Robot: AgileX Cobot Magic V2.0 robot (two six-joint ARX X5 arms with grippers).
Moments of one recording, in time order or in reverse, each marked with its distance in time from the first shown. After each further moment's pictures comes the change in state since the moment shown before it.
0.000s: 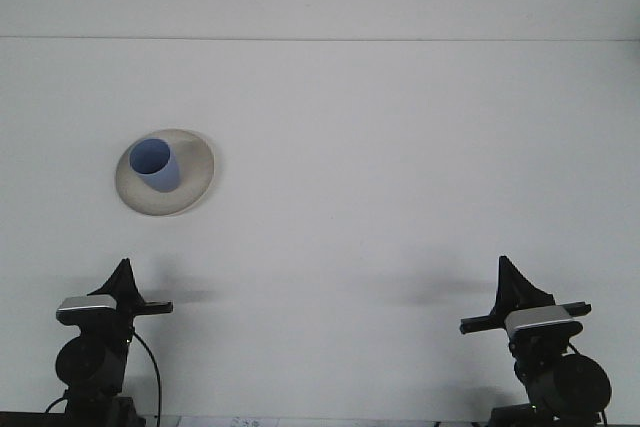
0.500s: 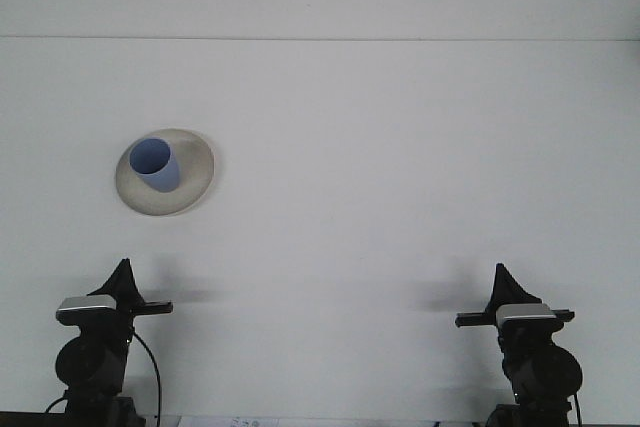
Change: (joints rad) left arm 0.000 0.000 0.000 0.000 0.000 0.000; right arm -0.111 -0.045 -0.238 0.122 -0.030 0.035
